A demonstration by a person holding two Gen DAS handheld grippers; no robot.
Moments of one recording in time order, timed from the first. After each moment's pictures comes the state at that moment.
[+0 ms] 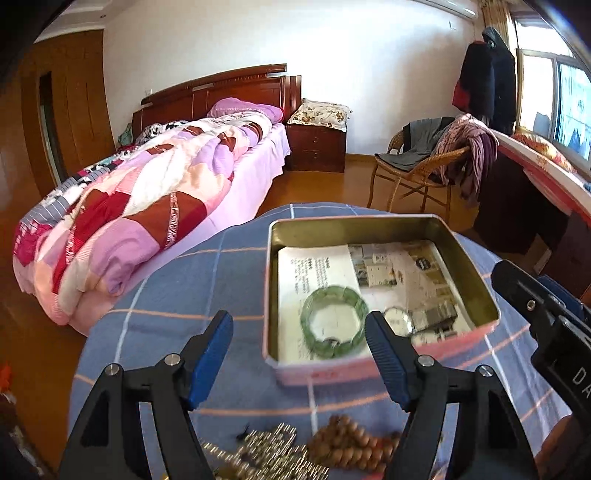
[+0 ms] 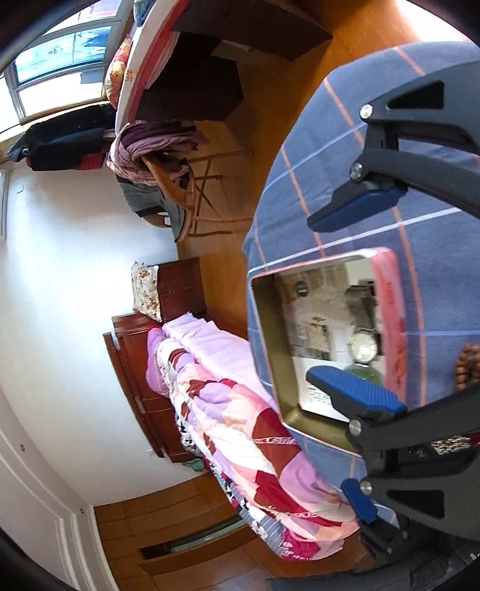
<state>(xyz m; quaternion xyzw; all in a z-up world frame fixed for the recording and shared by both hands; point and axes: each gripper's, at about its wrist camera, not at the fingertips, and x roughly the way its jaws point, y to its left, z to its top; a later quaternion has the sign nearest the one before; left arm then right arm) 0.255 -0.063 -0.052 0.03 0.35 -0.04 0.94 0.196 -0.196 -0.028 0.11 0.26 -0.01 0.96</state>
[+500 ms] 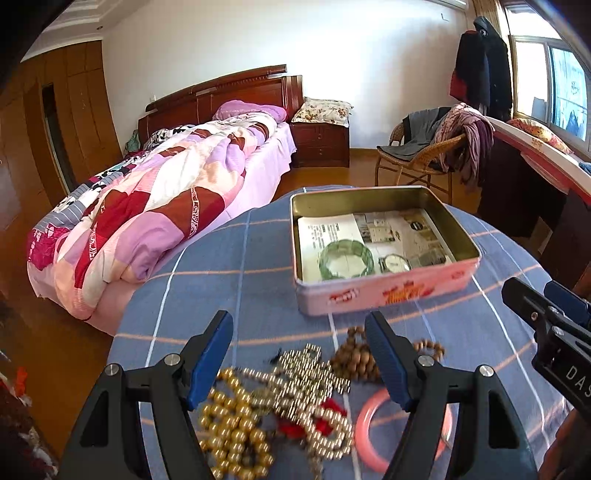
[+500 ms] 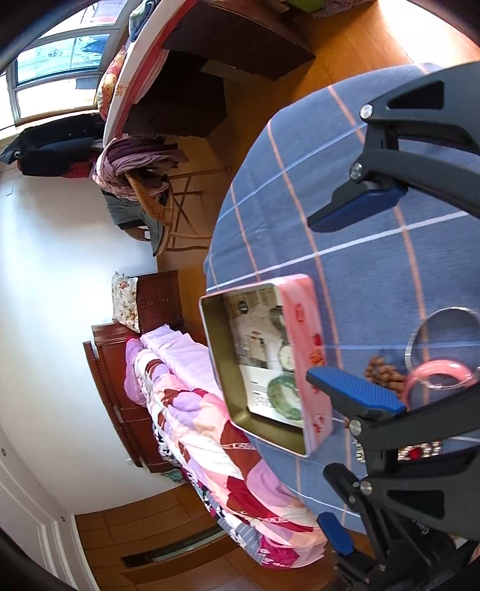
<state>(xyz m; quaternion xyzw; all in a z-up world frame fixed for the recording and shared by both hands) 0.191 -0.046 -0.049 0.06 0.35 -0.03 0.94 0.140 -0.193 -0.040 0.09 0.30 -0.03 0.95</state>
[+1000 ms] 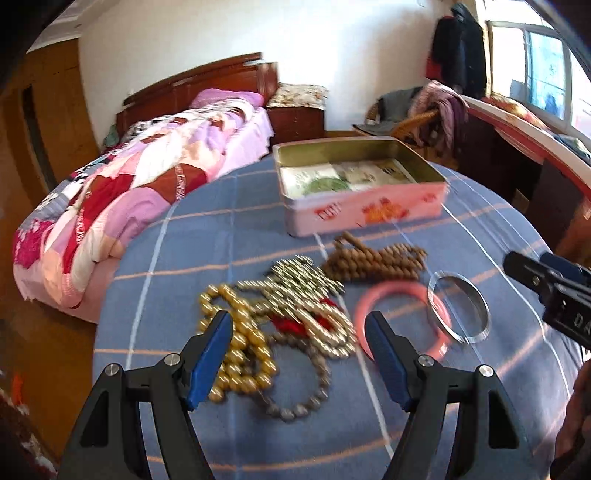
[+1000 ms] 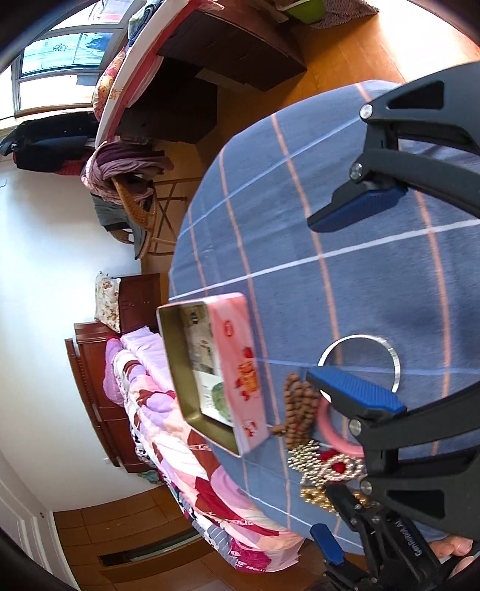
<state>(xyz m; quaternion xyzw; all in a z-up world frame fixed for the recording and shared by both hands) 0.131 -0.034 -0.083 0.07 0.38 -0.08 0.92 0.091 -0.194 -0.064 0.07 0.34 -0.03 0.94</state>
